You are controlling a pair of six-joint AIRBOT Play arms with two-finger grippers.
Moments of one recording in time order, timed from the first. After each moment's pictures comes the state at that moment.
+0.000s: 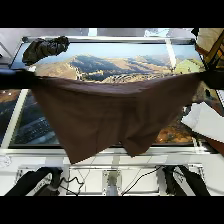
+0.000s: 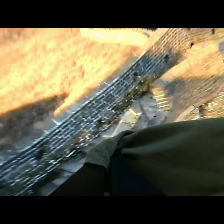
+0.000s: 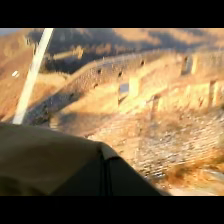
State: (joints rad) left arm -0.05 -1.03 1.42 1.46 -1.31 -1.56; right arm -0.41 -0.91 1.27 -0.79 1.31 1.17
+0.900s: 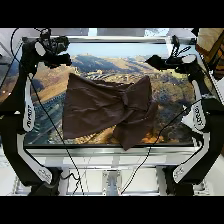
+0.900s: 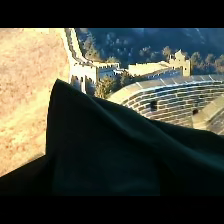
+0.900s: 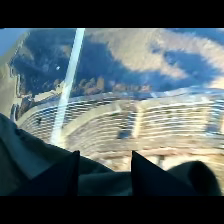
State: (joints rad) left arm -0.02 -1.89 2.07 1.39 -1.11 -1.59; right arm -0.12 -1.90 1.88 -0.72 0.94 1.19
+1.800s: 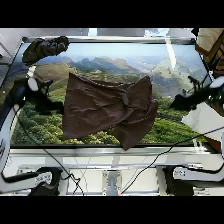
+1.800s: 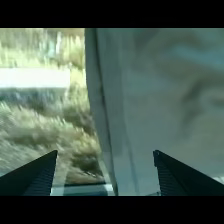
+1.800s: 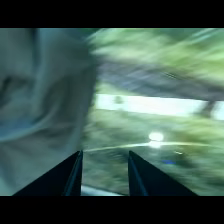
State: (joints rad) left arm 0.05 -1.32 1.05 1.45 -1.31 -1.50; right arm -0.39 -1.40 1.11 -1.09 1.39 1.21
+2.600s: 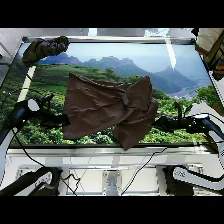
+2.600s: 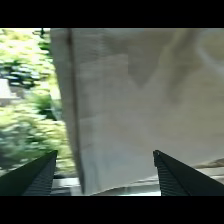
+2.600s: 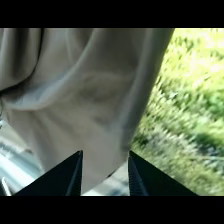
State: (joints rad) left arm 0.05 -1.14 0.76 1.31 -1.14 -1.50; right arm -0.42 -1.30 0.56 -0.68 1.17 0.93
